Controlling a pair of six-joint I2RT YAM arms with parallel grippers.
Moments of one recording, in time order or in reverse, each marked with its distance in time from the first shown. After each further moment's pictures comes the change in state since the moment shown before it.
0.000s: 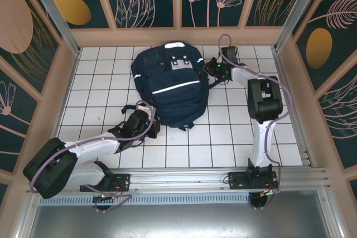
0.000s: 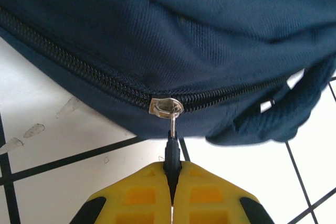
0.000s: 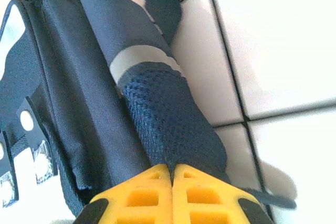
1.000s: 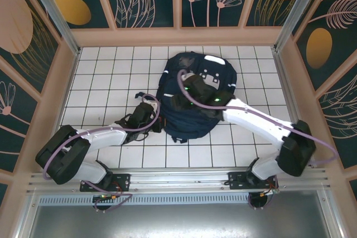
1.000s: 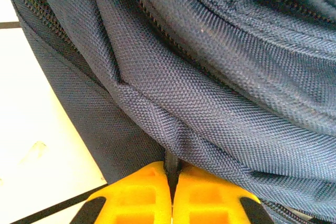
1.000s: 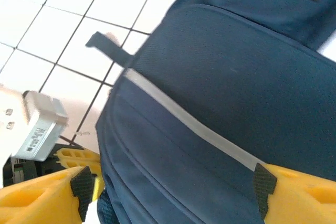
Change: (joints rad) left arm 0.029 0.161 0.104 0.031 0.069 0.012; right arm 0.688 -0.624 -0.257 -0.403 0.604 -0.462
